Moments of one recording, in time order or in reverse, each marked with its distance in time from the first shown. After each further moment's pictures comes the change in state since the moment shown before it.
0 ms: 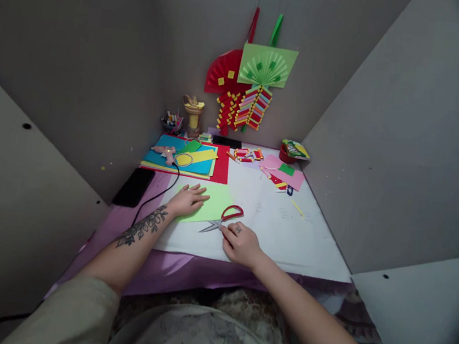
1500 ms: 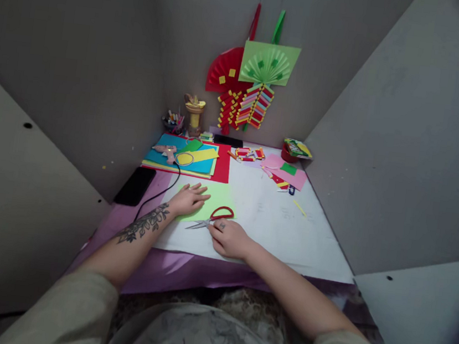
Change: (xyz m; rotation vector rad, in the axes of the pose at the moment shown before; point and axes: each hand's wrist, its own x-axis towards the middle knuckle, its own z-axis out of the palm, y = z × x) left_hand 0.001 0.002 -0.003 0.009 -0.024 -0.011; right_hand 0.036 -0.006 0.002 0.065 -0.212 -0.248
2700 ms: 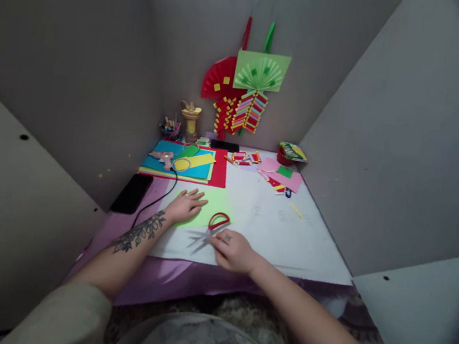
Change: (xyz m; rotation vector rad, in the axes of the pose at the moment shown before) left_hand -0.003 0.000 -0.001 0.016 0.019 0.010; right_hand -0.019 -0.007 0.000 0.086 0.222 0.003
